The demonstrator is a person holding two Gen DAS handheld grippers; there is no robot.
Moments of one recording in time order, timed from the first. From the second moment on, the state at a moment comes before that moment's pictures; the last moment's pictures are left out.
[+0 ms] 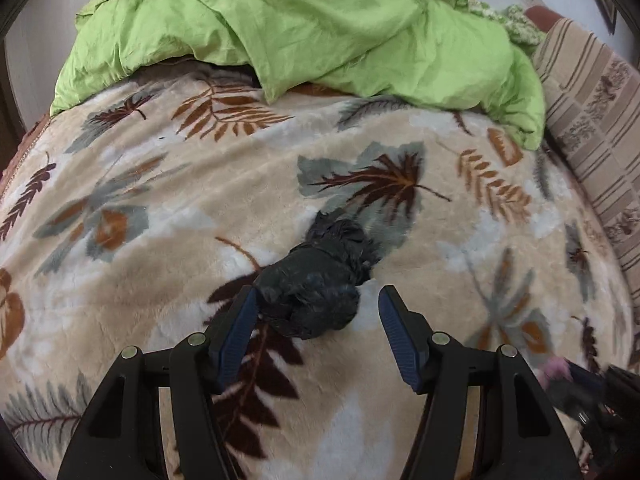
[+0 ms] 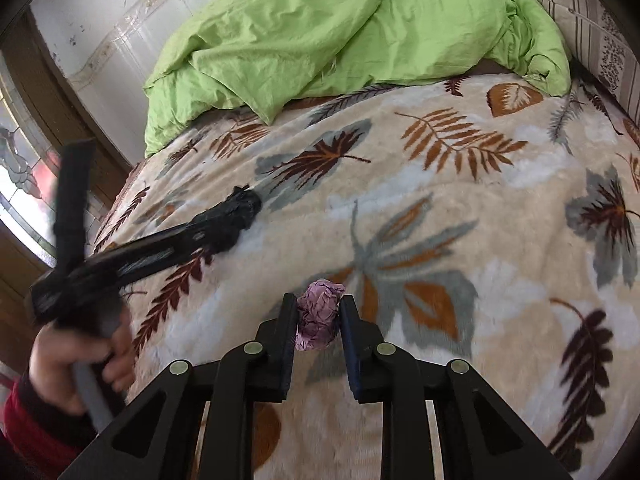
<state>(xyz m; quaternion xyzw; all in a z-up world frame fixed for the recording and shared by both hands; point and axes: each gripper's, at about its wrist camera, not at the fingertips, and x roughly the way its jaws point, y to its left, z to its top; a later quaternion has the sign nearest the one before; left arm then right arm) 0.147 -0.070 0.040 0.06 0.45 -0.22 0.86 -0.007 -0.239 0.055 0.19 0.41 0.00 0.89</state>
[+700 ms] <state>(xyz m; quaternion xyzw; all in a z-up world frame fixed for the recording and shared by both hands) -0.017 -0.047 0.081 0.03 0.38 -0.22 0.90 -0.089 -0.231 0.077 0.18 0.36 -0.01 0.91</state>
